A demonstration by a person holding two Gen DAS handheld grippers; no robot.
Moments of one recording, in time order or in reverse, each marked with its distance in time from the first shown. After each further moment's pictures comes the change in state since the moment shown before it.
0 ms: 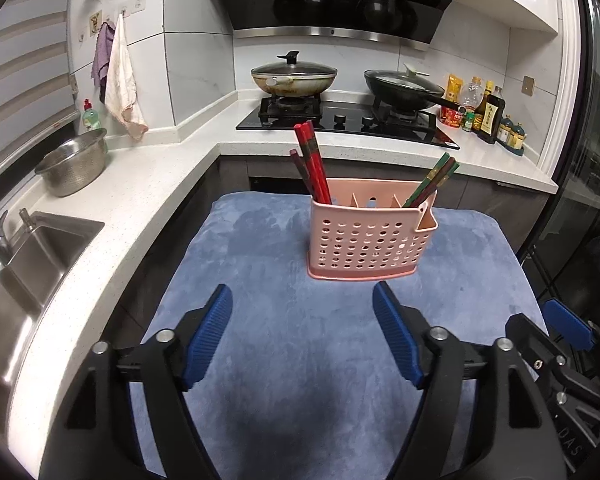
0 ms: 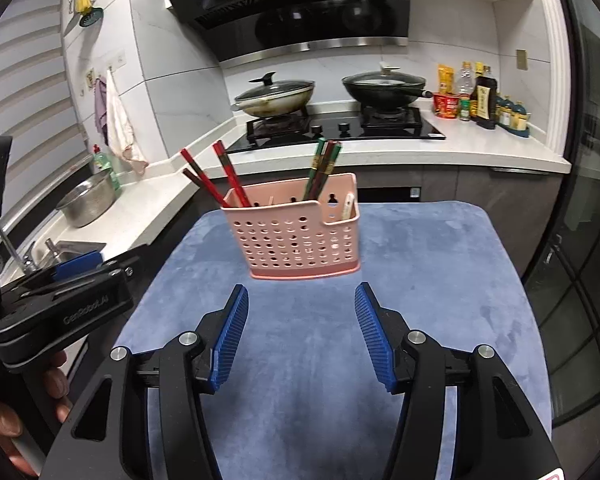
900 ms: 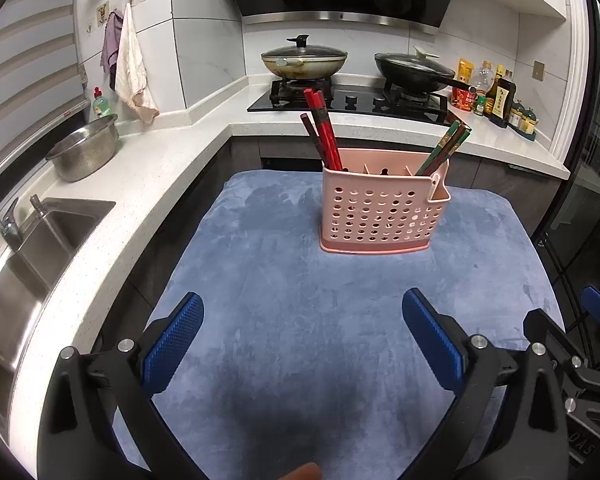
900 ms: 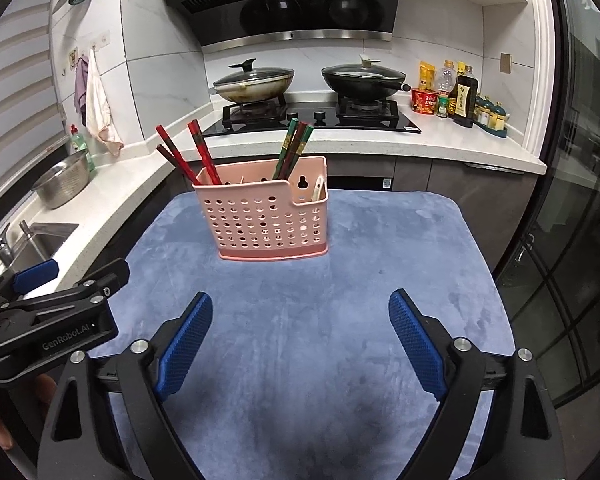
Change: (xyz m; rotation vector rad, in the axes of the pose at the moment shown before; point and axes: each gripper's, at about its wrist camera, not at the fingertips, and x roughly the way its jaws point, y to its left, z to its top) left arm 0.004 -0.002 -0.021 0.005 0.051 0.049; right arm -0.003 -0.004 -0.011 -0.038 0.042 -0.107
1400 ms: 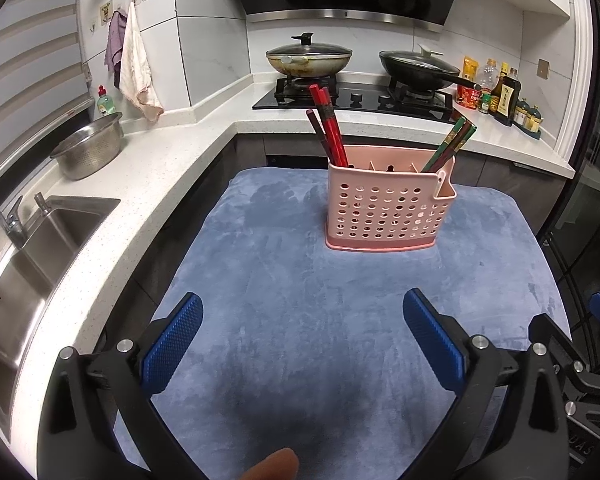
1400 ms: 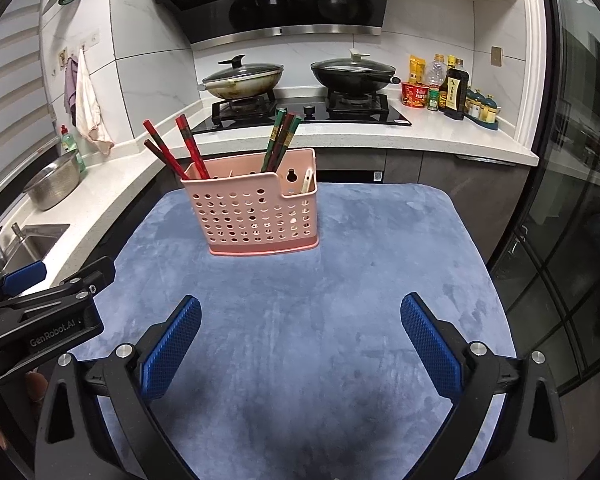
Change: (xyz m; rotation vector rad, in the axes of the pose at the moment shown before) left arm 0.002 0.001 -0.002 0.000 0.006 0.021; right arm 0.003 -0.005 -0.004 0.024 0.011 -0.028
